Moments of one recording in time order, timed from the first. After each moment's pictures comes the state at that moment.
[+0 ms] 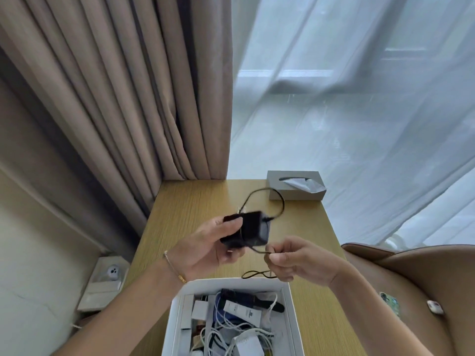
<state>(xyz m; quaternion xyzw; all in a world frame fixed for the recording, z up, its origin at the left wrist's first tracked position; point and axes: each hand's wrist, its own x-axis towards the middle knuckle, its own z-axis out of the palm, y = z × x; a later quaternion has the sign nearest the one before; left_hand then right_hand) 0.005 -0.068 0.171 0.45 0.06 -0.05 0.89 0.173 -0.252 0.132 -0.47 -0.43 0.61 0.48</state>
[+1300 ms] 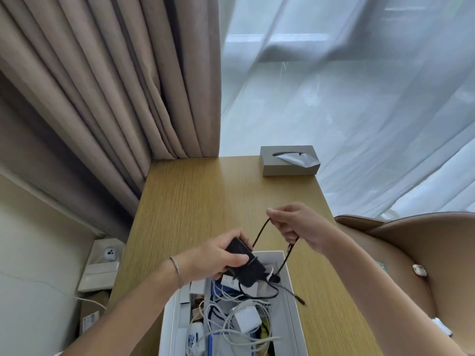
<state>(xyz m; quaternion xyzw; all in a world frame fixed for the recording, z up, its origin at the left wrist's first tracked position) -0.010 -0.089 0.120 0.73 0.16 -0.18 0.64 0.180 -0.252 0.127 -0.69 -0.28 0.49 0.46</state>
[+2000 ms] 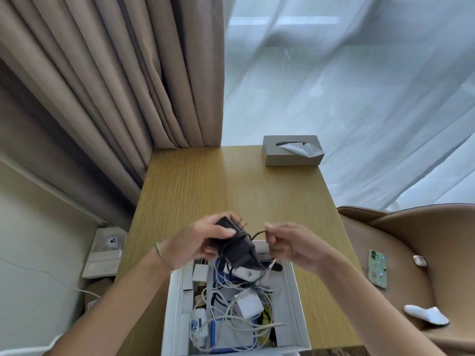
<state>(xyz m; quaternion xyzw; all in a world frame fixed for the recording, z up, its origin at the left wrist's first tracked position) -0.021 -0.065 0.114 0.63 0.11 -0.13 0.76 0.139 -0.267 0.089 -0.58 -0.17 0.60 0.53</state>
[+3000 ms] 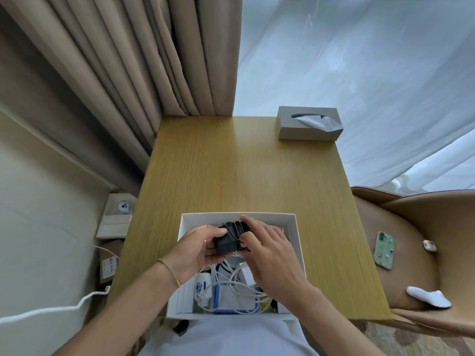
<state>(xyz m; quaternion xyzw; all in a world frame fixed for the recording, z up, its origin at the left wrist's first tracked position) -0.075 -0.106 0.053 0.43 0.43 -0.03 0.79 0.039 -0.271 0.032 -0.77 -0.59 0.00 0.24</state>
